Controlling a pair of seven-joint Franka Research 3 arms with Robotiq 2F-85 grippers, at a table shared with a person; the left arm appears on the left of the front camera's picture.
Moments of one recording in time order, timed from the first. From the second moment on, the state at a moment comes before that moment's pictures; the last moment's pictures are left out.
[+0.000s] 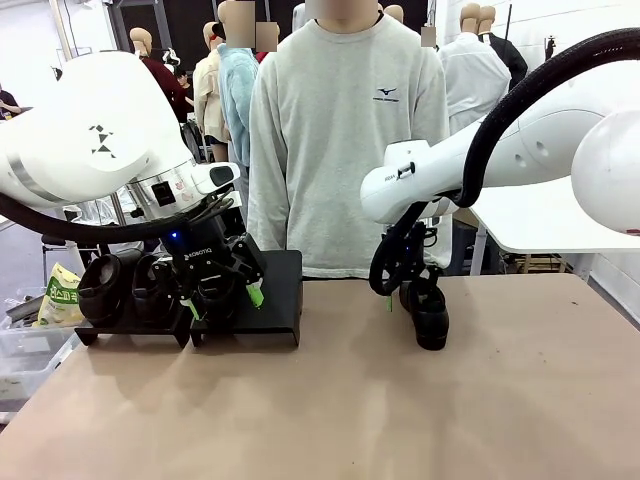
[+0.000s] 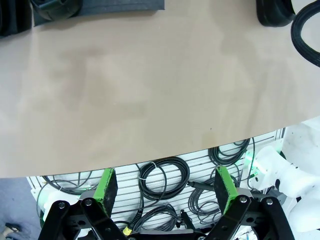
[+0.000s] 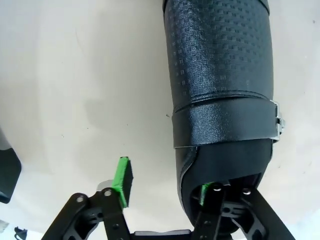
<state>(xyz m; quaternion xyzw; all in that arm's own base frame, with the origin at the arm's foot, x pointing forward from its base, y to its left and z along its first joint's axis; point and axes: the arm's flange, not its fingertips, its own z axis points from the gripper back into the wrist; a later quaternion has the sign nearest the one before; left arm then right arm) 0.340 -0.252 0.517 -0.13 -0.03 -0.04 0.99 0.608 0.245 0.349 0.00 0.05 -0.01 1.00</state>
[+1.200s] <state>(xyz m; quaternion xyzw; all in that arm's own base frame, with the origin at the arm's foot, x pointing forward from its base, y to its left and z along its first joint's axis) 0.340 -0.252 0.517 -0.13 -0.03 -0.04 0.99 0.559 0.244 0.421 0.01 0.03 -0.05 1.00</state>
